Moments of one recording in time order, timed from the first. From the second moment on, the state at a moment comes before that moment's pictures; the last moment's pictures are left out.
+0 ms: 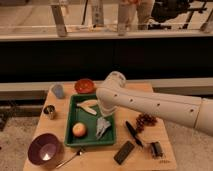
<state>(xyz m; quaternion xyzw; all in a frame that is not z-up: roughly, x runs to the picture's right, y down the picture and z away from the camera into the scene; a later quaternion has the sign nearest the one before) 0.002 0.114 0.750 -0.23 -0.12 -0.24 0.94</state>
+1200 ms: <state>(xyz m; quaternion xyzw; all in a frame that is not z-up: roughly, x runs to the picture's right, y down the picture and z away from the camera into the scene) -0.025 0.173 0.792 -0.29 -0.10 -0.24 0.92</state>
